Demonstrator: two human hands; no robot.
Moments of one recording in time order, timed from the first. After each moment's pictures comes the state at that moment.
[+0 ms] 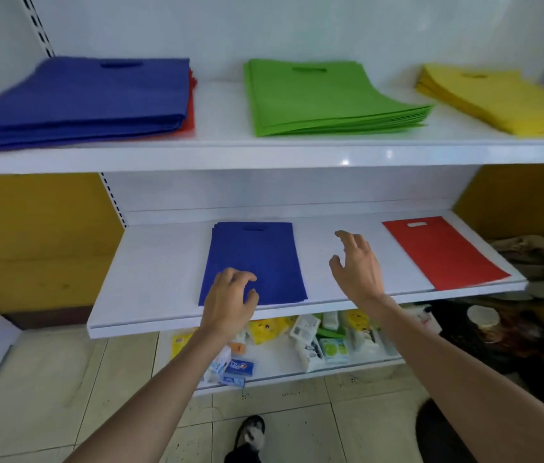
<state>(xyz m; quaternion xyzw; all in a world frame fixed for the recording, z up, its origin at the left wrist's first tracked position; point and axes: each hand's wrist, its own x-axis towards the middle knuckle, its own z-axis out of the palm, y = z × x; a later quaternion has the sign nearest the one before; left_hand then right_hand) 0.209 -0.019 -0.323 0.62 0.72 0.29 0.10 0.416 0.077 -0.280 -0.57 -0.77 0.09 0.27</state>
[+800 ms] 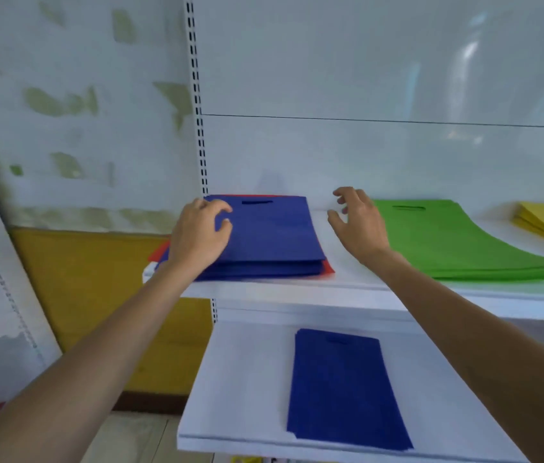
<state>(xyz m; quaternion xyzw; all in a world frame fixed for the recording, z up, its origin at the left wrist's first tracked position) -0.026 -0.010 -0.058 0.53 0.73 0.39 -0.16 0.190 0.125 -0.048 -0.39 -0.82 0.03 0.43</state>
